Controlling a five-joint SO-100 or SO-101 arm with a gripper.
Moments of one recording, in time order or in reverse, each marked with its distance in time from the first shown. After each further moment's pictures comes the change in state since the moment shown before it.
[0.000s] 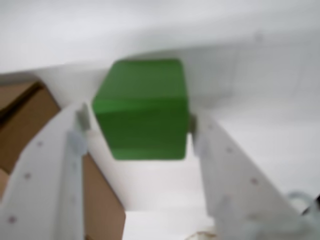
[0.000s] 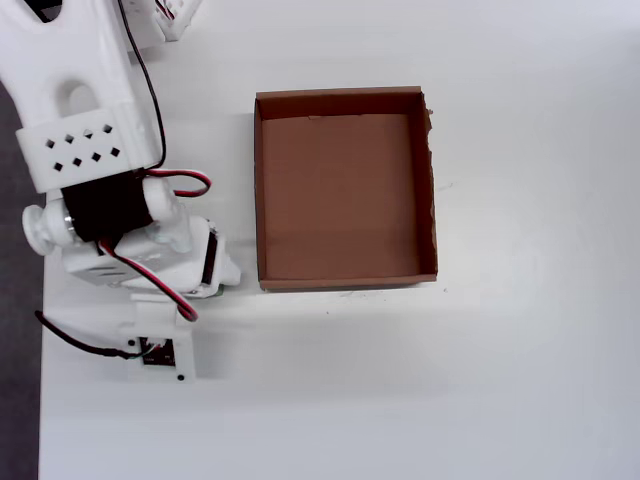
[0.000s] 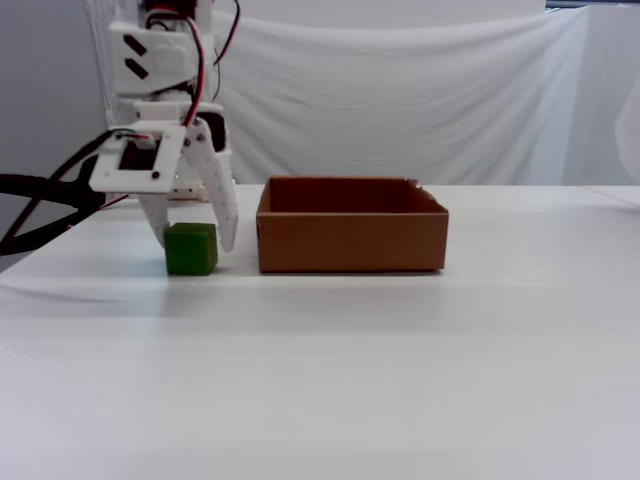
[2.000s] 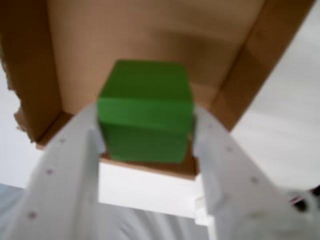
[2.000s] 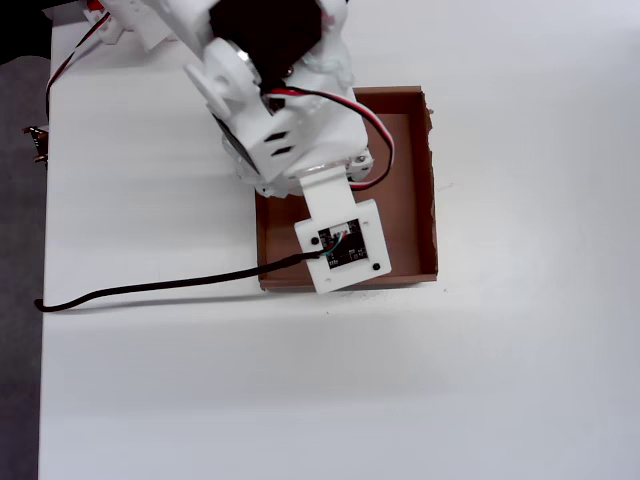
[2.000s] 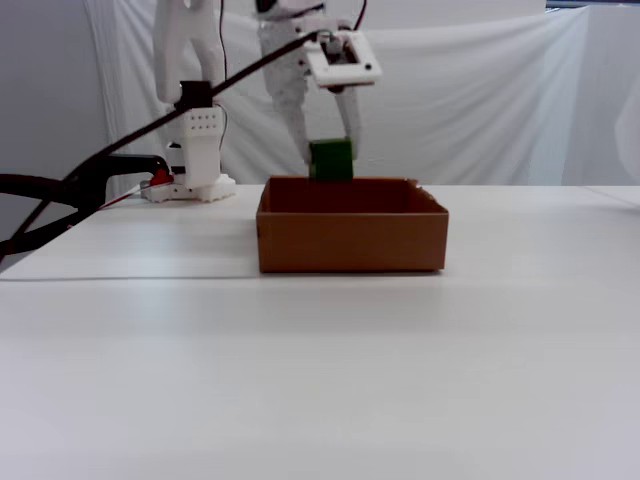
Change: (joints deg) arm -28.0 7.6 -10.1 16.5 4.7
